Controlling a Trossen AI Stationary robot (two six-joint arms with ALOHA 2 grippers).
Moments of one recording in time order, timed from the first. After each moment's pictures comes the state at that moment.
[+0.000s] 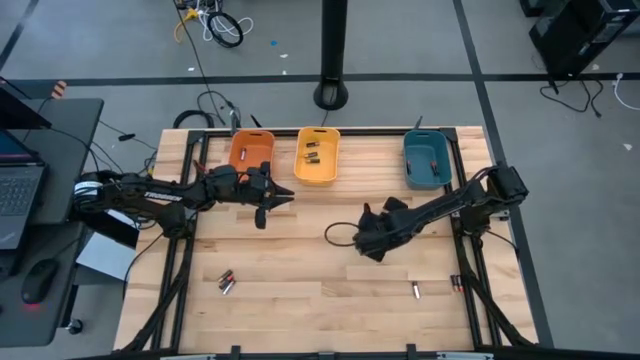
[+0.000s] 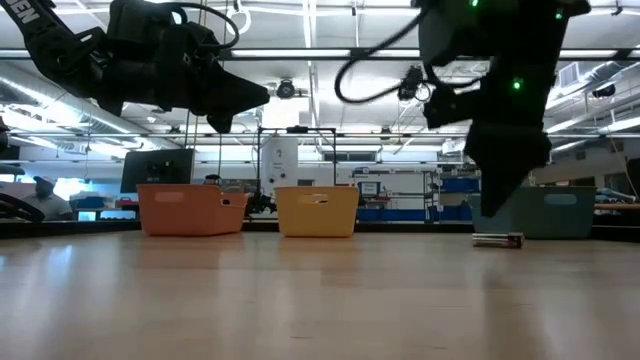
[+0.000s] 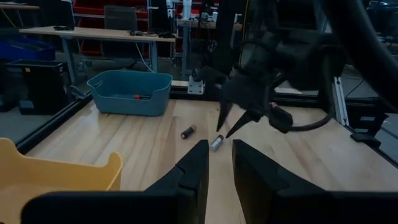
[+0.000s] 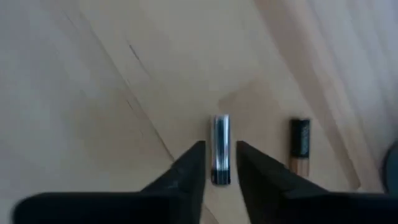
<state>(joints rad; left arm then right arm) 0.25 1.19 0.33 0.81 0.27 -0.06 0.25 1.71 1.04 -0.91 0.37 0.76</state>
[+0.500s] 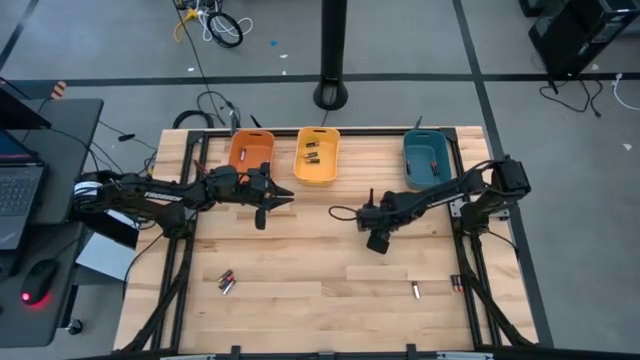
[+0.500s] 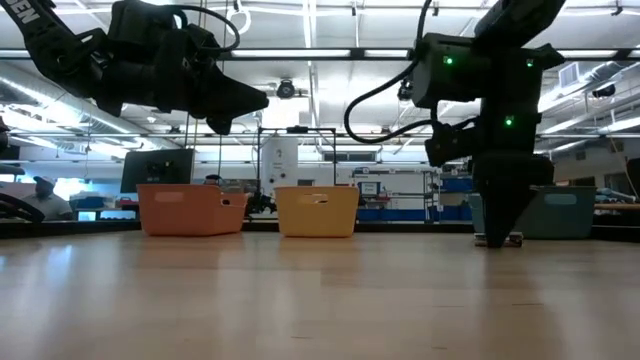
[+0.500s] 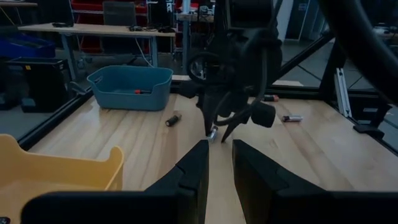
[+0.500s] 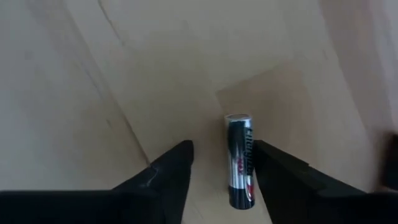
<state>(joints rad) 0.25 1.19 0.33 0.78 0.26 -0.03 0.06 1.70 0.86 -0.67 0.14 0.48</state>
